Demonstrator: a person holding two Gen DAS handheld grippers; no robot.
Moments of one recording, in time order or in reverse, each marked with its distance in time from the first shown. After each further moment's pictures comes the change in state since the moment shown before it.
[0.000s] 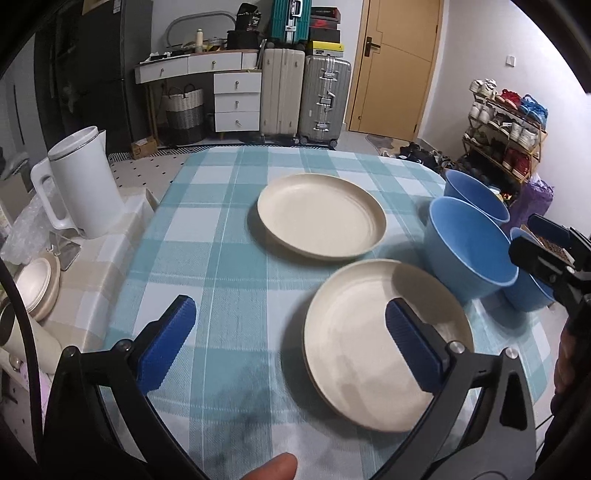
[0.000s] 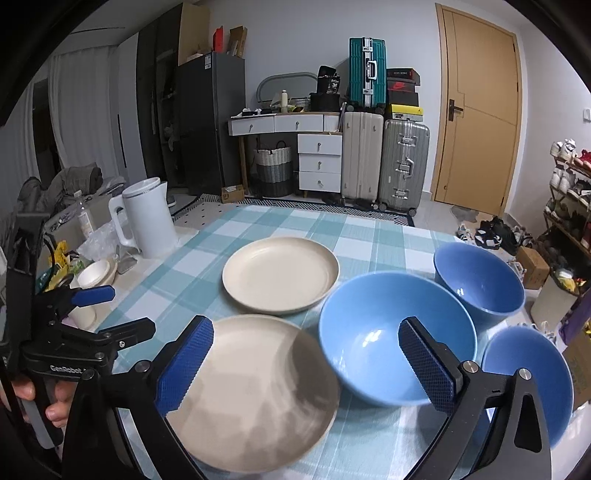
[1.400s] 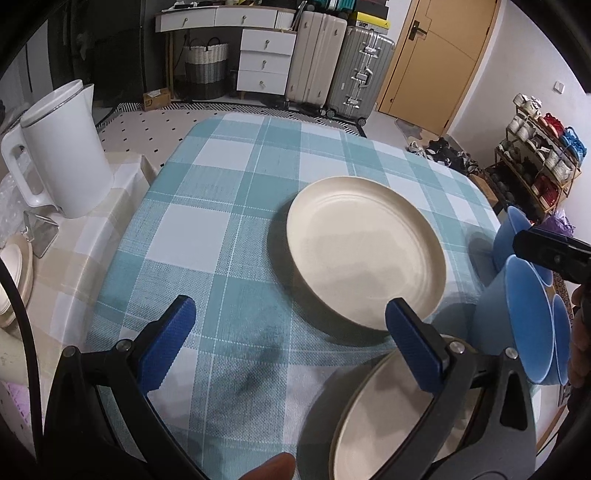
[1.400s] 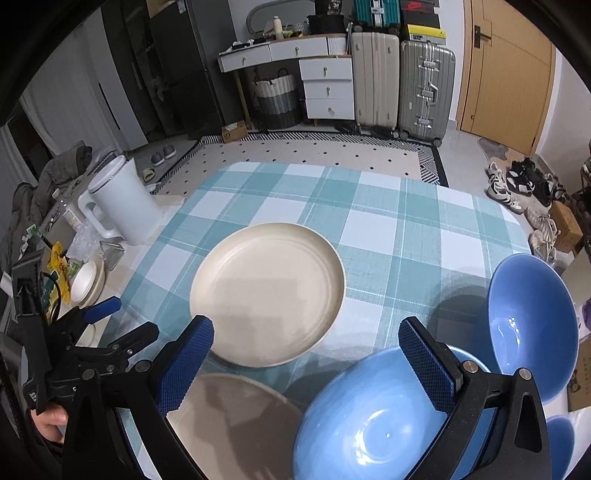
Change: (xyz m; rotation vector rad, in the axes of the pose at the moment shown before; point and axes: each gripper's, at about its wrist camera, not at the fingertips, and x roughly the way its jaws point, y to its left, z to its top) left arm 0.136 0.048 0.076 -0.152 0.158 0.024; right arm 0.166 -0.052 0.105 0.066 0.353 0.086
